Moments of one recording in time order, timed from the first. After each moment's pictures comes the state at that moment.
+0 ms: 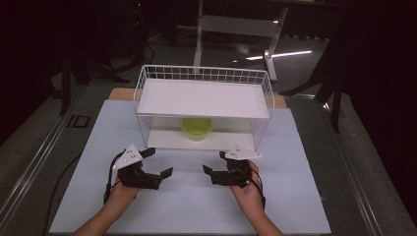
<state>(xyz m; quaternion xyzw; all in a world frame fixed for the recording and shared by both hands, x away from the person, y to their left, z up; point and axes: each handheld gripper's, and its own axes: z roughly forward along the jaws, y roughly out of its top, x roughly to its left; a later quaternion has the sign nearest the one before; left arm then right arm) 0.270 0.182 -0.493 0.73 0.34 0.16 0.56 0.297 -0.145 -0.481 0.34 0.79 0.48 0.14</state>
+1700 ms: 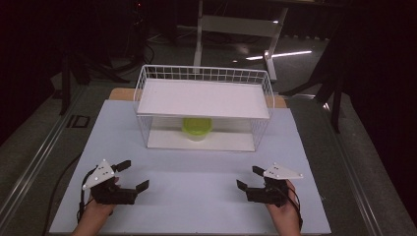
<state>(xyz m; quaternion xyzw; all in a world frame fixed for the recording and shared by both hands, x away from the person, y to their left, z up) 0.228 0.235 -0.504 0.72 0.37 0.19 0.56 0.260 -0.238 -0.492 0.37 0.79 0.47 0.15</state>
